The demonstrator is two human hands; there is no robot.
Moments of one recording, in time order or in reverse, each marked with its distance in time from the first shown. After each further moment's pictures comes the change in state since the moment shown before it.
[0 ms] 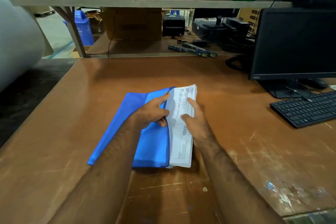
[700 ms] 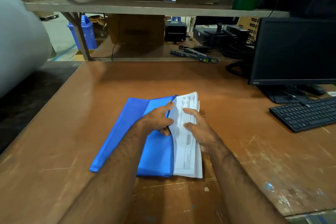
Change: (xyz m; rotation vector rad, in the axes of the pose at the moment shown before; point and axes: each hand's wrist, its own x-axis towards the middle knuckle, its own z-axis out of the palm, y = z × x) left_hand -0.028 0.008 0.007 0.097 -0.083 -0.021; right_hand -0.008 0.002 -0.015 -0.059 -0.202 0.094
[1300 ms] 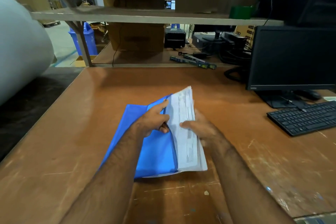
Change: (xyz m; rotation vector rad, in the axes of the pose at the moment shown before) left_hand -0.003 0.005 -0.010 -0.269 0.115 0.013; right_hand -0.002 -0.037 -0.003 -0.041 -0.074 -0.010
